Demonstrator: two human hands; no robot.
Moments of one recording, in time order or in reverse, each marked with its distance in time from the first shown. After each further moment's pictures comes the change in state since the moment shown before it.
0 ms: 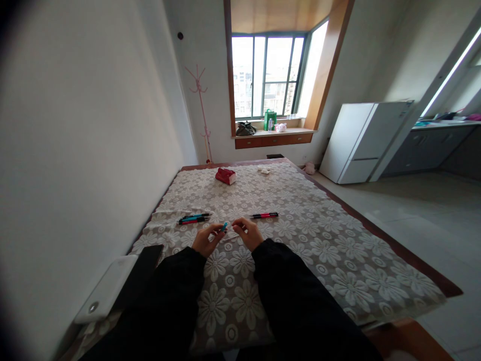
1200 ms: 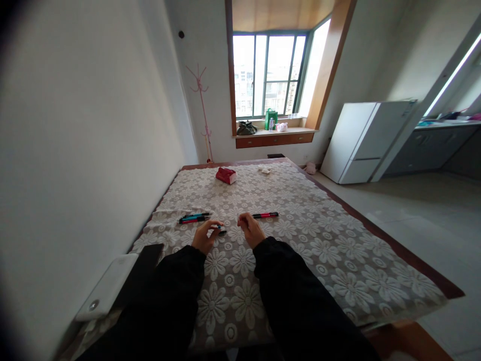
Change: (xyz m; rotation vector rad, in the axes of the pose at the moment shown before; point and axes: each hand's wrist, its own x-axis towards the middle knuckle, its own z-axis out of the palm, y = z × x) left_hand 0.003 -0.005 -0.001 0.046 0.087 0.002; right_hand 0.004 -0.006 -0.008 0.069 0.064 -0.016
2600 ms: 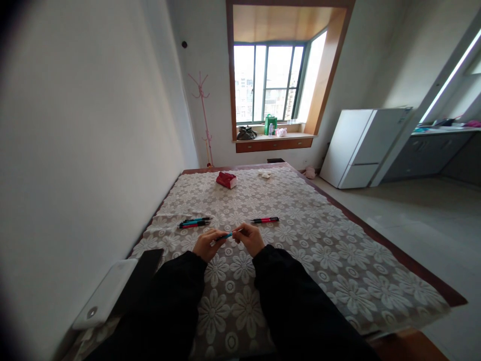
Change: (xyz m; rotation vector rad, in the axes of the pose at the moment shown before) left_hand -0.003 0.003 -0.001 0.123 -0.160 0.119; right_hand -0.005 -0.004 0.012 0.405 -0.024 0.222
